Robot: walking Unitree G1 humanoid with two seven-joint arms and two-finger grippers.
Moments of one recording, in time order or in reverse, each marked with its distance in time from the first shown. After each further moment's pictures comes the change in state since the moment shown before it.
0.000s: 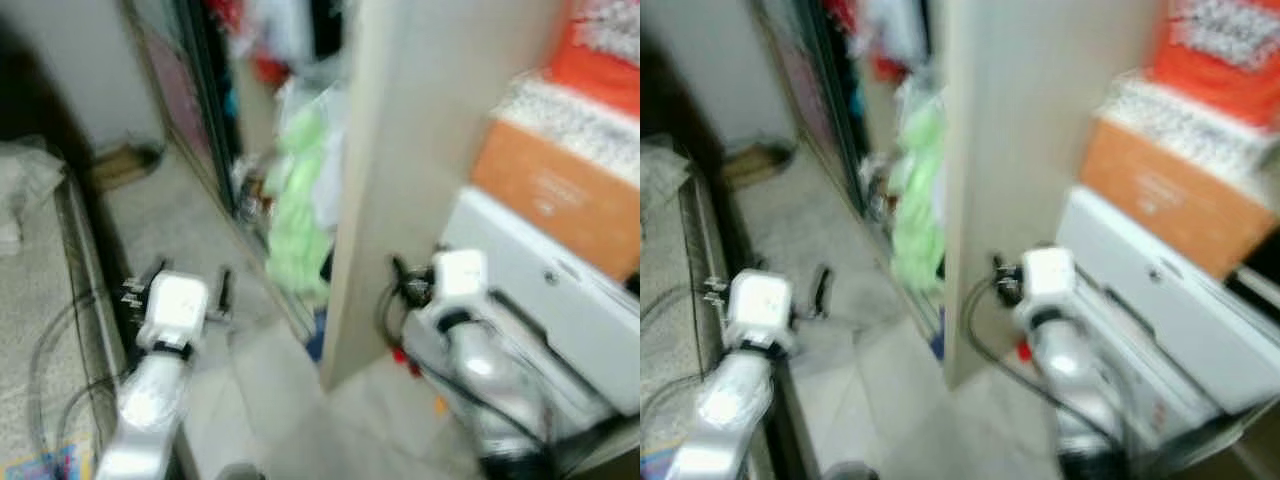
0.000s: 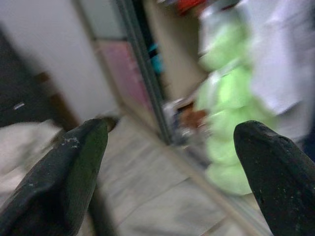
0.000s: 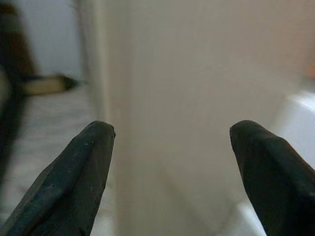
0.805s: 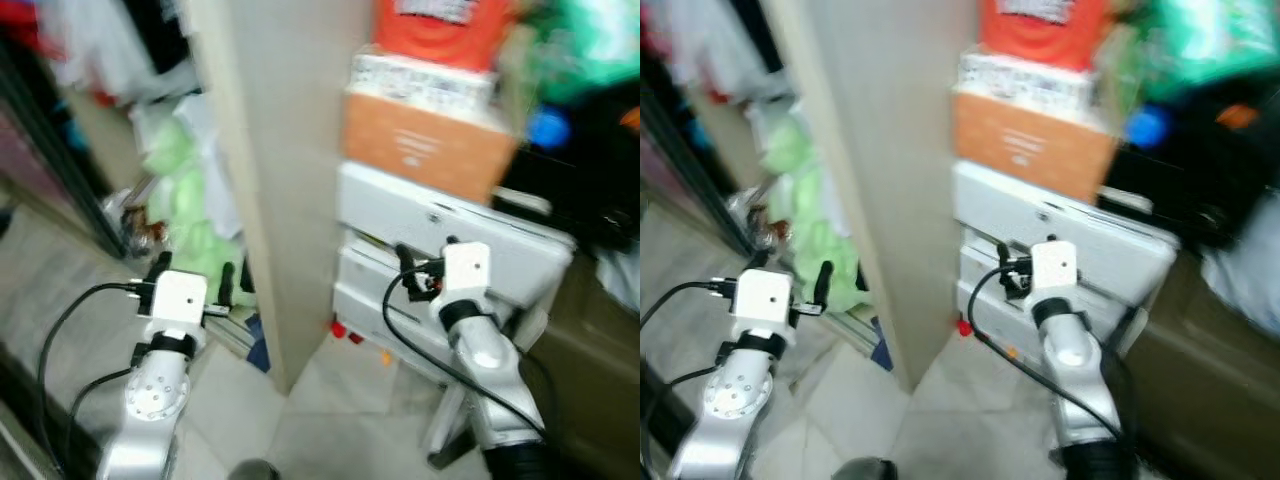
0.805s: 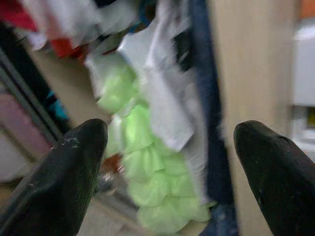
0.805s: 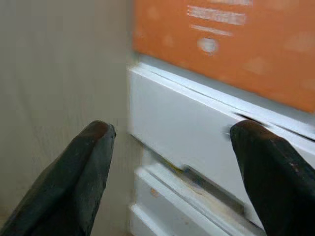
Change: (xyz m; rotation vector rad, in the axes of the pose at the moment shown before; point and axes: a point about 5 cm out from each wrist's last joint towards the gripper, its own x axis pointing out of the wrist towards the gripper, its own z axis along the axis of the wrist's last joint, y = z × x) left arm 0.006 0.001 0.002 0.009 -0.020 -0.008; right arm 0.006 -0.008 0.007 -0.014 -0.041 -0.055
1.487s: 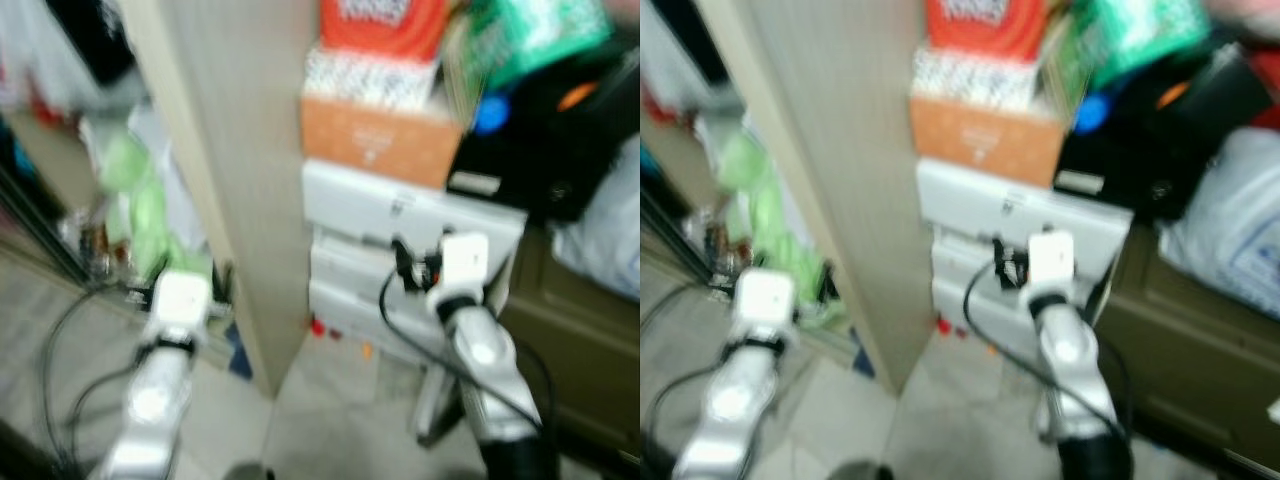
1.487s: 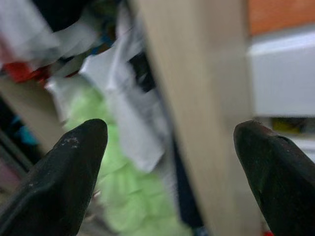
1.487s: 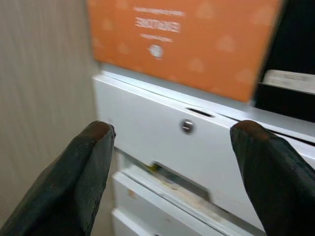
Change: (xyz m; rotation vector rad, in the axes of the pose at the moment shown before) left arm 0.000 0.006 -0.005 0.020 -0.004 0.034; right arm 0.004 0.003 0.007 0.011 -0.028 0.016
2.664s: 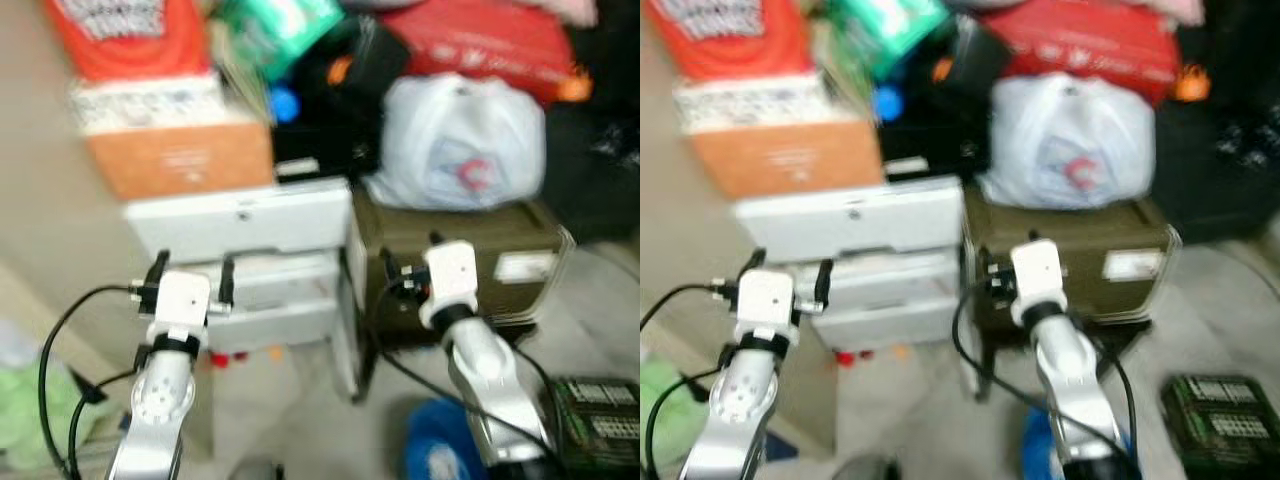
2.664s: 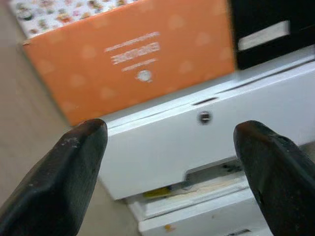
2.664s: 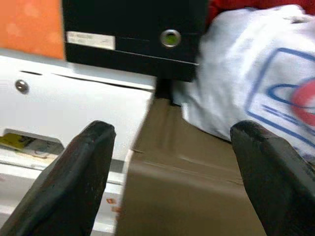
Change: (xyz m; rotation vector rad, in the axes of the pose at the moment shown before) left arm 0.005 -0.013 0.016 -0.018 -0.065 -0.010; right arm -0.017 0.003 0.003 -0.103 0.004 0.060
